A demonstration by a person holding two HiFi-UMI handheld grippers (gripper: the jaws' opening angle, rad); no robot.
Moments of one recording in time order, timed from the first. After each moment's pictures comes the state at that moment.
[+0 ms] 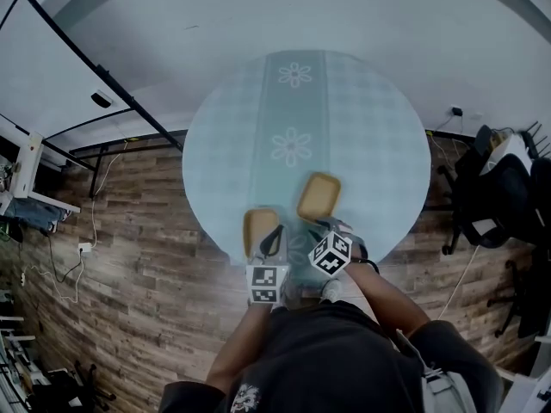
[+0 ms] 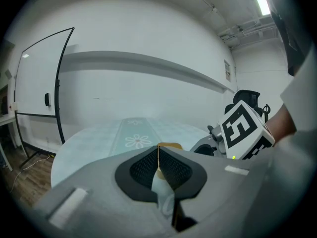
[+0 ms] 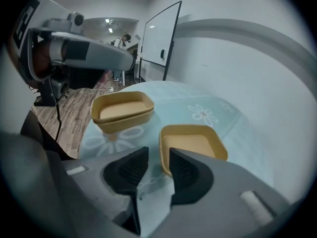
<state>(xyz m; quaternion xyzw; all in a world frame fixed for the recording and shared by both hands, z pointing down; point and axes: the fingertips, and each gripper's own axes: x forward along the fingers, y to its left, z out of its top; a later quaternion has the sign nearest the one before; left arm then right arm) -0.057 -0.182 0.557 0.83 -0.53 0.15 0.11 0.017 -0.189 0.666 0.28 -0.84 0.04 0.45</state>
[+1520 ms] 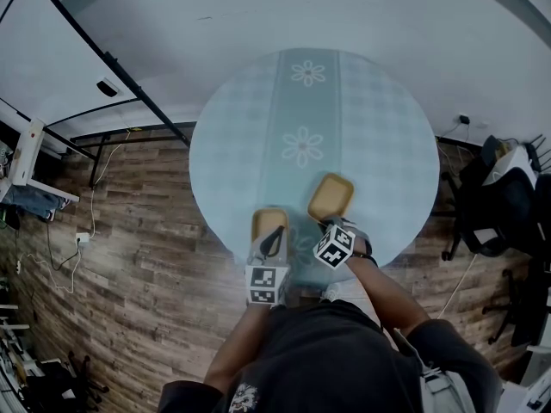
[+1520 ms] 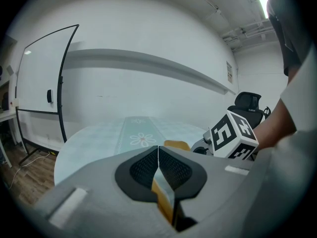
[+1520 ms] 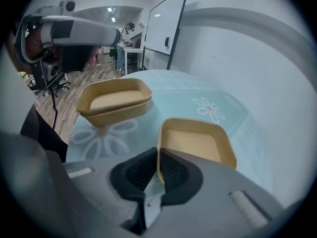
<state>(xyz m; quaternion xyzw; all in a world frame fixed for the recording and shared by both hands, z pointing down) -0.090 -0.189 0.563 0.82 -0.54 0.14 0.12 0.007 -0.212 0.696 0.26 -0.82 0.03 0.51</state>
